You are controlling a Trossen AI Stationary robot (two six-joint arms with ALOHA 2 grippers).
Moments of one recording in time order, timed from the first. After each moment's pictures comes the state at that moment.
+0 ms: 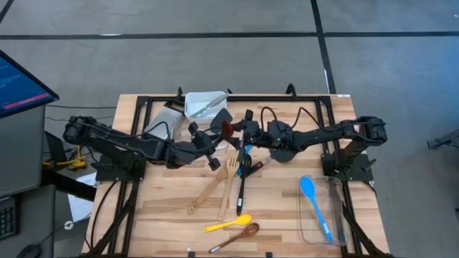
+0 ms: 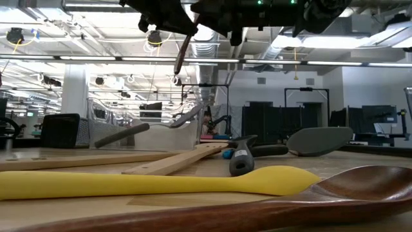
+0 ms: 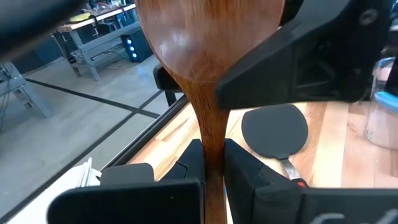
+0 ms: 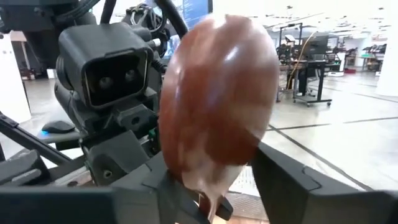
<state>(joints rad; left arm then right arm) -0.20 1.37 0.90 0.14 -0.79 -0.07 -0.02 1.61 0.90 0.81 0.14 0.02</state>
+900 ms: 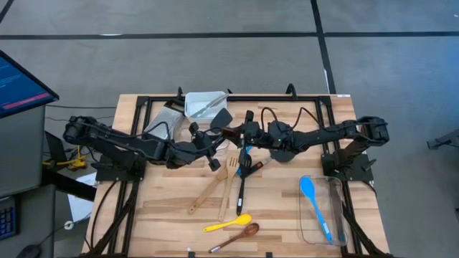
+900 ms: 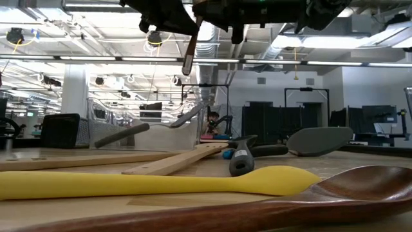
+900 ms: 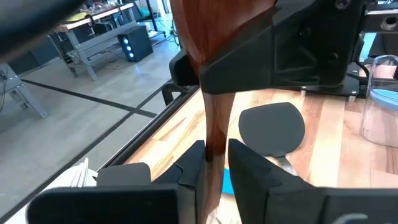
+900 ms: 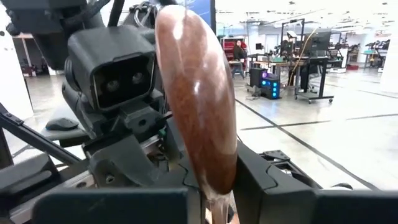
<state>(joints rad) -0.20 1.37 0.90 0.13 -0.79 -0.07 -0.02 1.59 0.91 0.76 0.16 0.03</state>
